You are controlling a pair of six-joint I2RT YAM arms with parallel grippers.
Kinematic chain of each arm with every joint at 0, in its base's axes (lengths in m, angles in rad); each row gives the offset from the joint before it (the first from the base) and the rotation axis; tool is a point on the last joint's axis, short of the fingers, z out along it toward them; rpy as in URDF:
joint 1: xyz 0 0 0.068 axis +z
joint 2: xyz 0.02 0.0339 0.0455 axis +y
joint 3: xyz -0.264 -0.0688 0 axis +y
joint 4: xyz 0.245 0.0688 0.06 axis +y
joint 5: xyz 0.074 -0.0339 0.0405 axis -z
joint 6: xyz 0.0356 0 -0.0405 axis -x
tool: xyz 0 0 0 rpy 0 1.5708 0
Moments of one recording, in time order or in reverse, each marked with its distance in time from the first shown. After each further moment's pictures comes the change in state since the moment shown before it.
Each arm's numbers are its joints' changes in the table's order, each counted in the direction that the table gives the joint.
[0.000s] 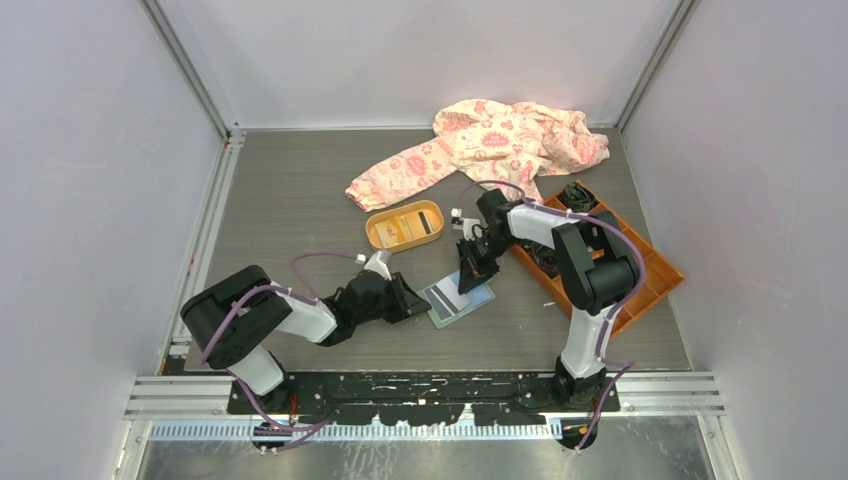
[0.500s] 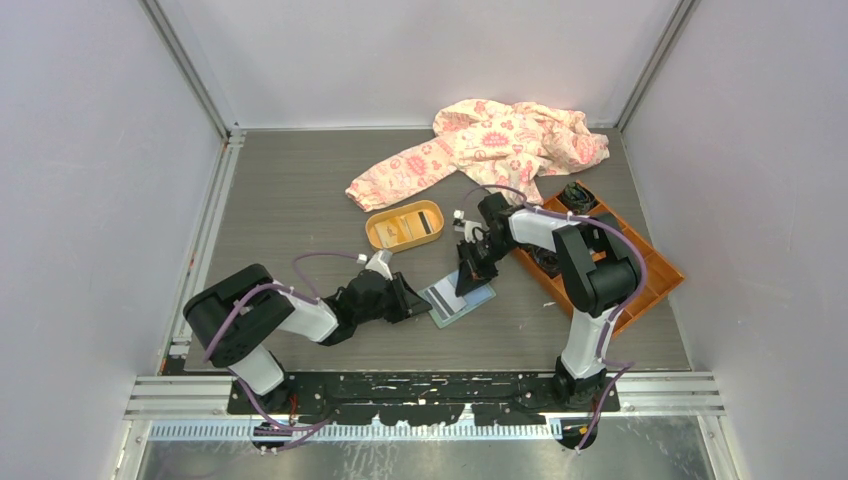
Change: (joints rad) left arm 0.000 0.017 -0.010 -0.009 0.011 0.003; right arm 0.000 -0.019 0.058 -0.074 -0.040 -0.092
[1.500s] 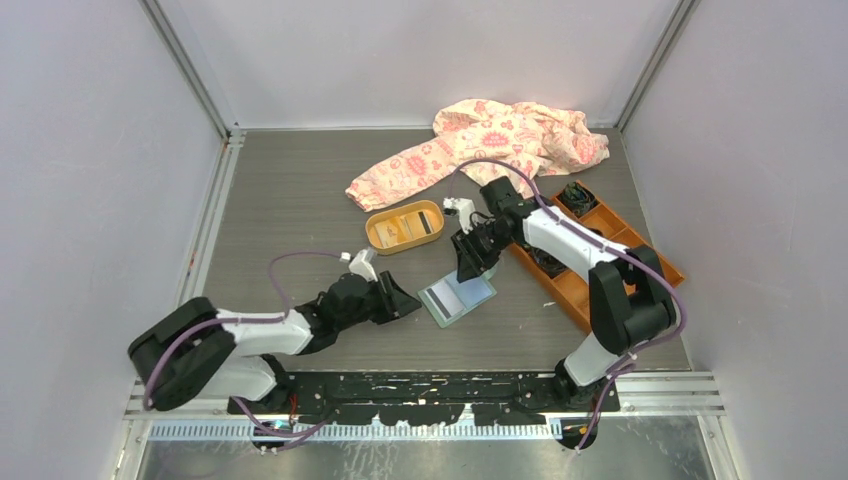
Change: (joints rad) left arm 0.000 -0.258 0.060 0.182 -0.053 -0.061; right arm 0.050 -0.237 -0.046 0.089 0.066 0.317
